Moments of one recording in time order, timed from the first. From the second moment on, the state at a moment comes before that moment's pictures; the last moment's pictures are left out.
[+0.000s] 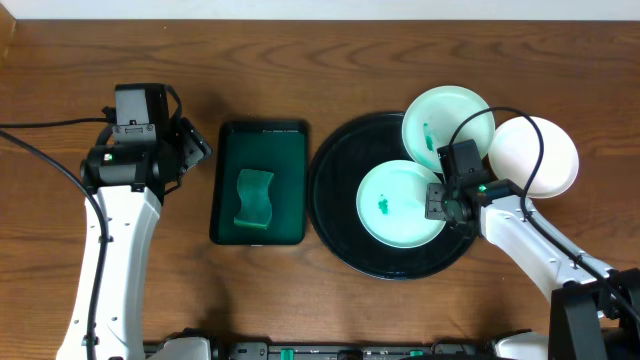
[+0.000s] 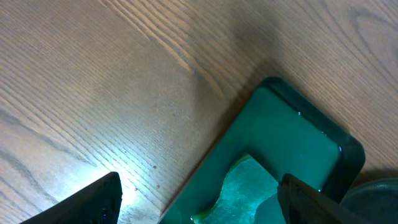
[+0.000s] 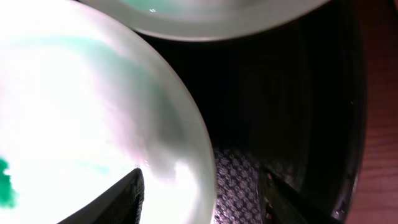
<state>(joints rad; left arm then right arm) 0.06 1.35 1.23 -0.93 -0.14 -0.57 0.28 1.53 0.79 -0.51 0.12 0.36</state>
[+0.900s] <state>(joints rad) 0.06 1.35 1.23 -0.93 -0.14 -0.57 0.28 1.54 0.79 -0.50 0.10 0.36</state>
